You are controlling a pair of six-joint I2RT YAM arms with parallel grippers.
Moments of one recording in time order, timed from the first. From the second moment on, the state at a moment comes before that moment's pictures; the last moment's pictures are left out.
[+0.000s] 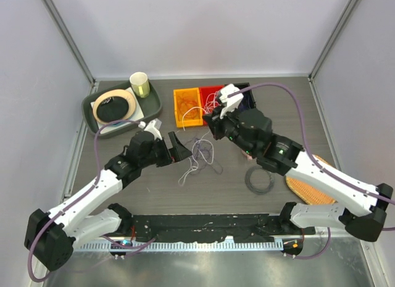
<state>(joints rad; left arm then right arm) -0.60 0.98 0.65 -0.25 0.14 -0.83 0.98 1.18 1.22 -0.22 0.34 0.11</state>
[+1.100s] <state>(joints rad) -0.94 1.12 0.81 0.02 0.02 -0.56 0.98 0.81 1.01 -0.02 0.08 0.21</state>
